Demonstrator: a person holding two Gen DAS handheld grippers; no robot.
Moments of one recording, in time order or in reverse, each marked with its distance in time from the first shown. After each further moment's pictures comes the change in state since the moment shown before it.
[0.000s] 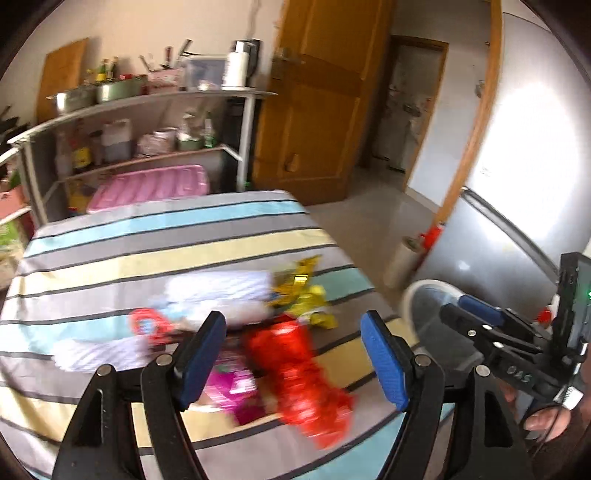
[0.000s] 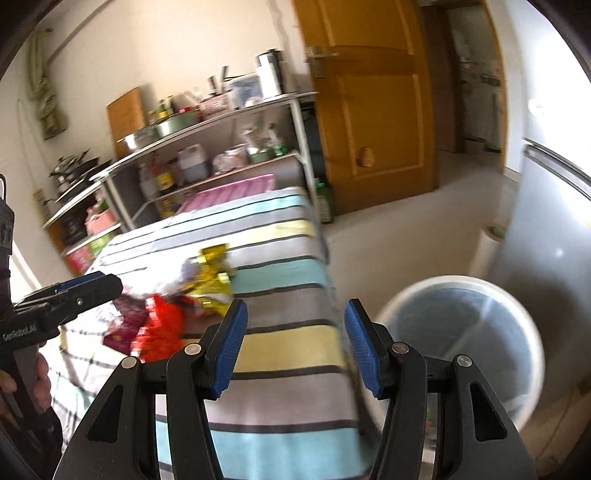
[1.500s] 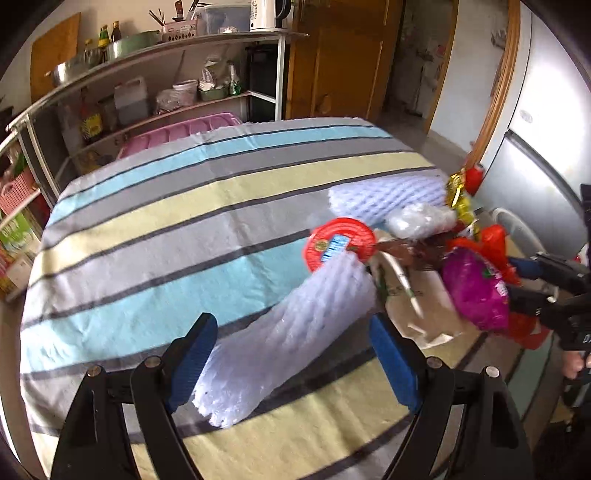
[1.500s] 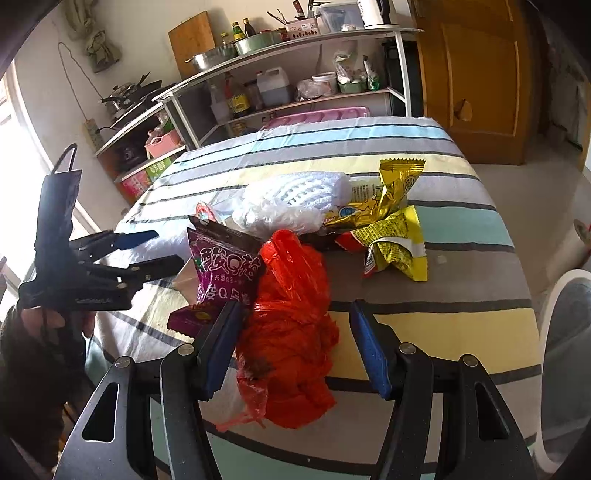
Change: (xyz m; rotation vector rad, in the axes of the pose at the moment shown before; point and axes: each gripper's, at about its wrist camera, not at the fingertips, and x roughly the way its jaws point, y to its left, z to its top) left arm 0.043 0.145 -0.038 0.086 0.217 0.041; right arm 0.096 0.107 -0.025 -0.128 0.267 0.230
